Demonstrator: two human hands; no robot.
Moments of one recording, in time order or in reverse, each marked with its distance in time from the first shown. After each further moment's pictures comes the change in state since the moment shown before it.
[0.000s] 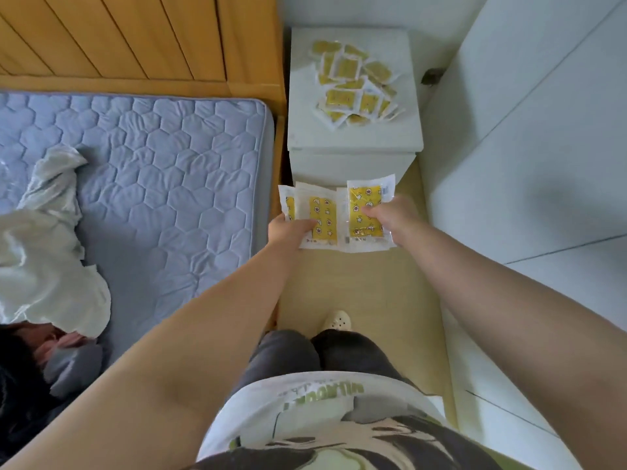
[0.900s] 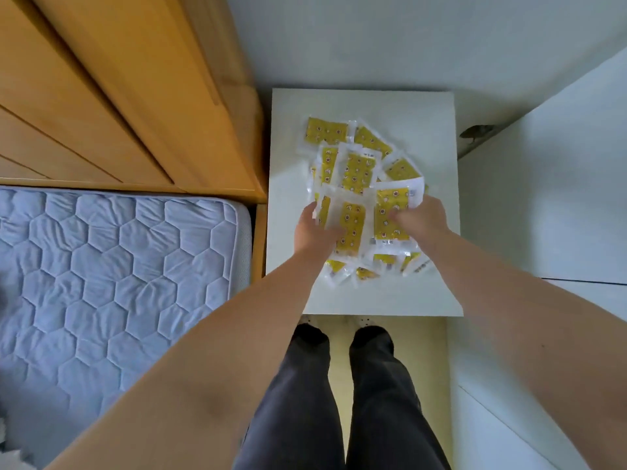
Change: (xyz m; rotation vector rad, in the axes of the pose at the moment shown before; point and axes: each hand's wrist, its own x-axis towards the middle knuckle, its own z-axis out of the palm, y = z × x) left_hand 0.386 0.259 0.197 0.345 -0.050 0.023; right_hand 0.460 -0.229 -0.012 -0.279 0.133 0.027
